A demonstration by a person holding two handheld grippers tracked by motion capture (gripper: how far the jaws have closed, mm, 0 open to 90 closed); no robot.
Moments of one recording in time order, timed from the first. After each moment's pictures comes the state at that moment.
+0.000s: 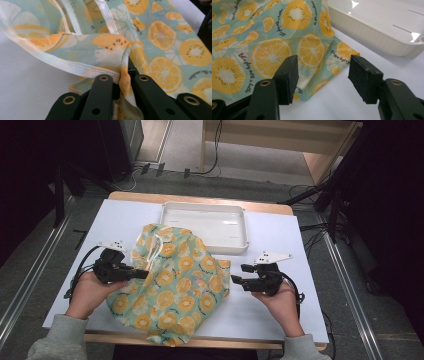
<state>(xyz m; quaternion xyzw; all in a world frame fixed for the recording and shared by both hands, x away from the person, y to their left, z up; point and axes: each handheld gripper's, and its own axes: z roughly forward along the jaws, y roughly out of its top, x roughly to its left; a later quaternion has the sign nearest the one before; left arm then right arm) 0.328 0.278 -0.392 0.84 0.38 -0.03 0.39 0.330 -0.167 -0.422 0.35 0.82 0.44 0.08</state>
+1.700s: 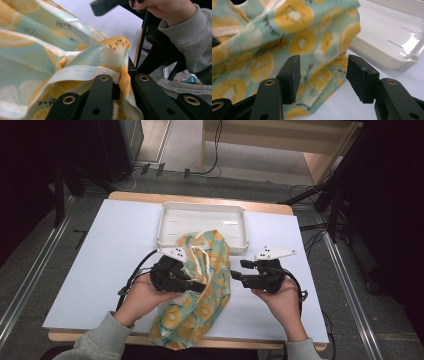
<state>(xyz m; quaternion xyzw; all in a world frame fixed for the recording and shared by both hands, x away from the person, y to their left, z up) 0.305 0.131 -0.359 0.87 0.23 -0.10 0.43 0.319 -0.159 -0.383 0.35 0.81 0.45 0.10</state>
